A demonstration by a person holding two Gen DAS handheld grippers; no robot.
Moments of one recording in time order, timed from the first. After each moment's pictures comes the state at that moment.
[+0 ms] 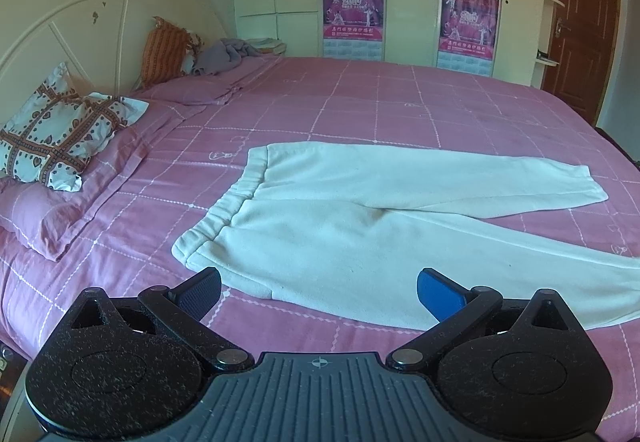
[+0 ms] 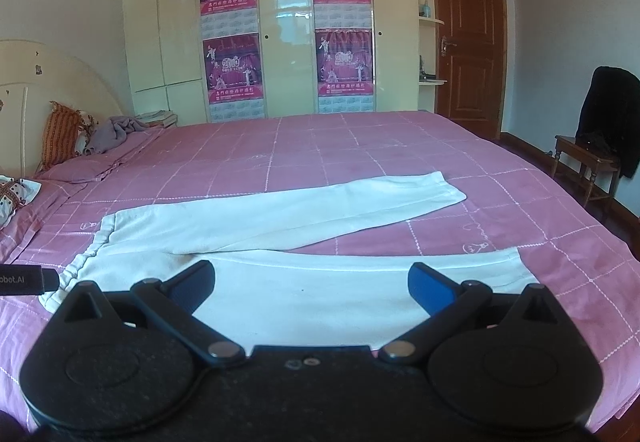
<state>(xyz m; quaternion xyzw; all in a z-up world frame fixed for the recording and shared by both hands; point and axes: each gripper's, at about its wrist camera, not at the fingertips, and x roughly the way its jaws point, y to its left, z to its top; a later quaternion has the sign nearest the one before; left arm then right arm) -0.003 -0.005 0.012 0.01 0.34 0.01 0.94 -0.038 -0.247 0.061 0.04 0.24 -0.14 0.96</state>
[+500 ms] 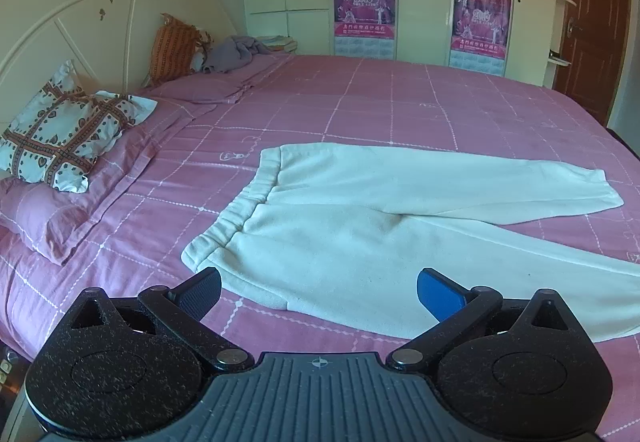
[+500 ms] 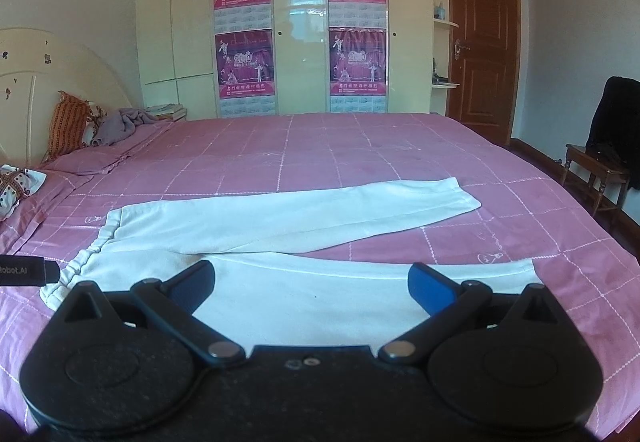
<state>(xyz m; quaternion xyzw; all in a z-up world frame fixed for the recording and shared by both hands) 0.021 0.005 0.007 0.02 0.35 0.02 0.94 -0.017 -0.238 0.061 0.03 0.23 -0.12 0.97</state>
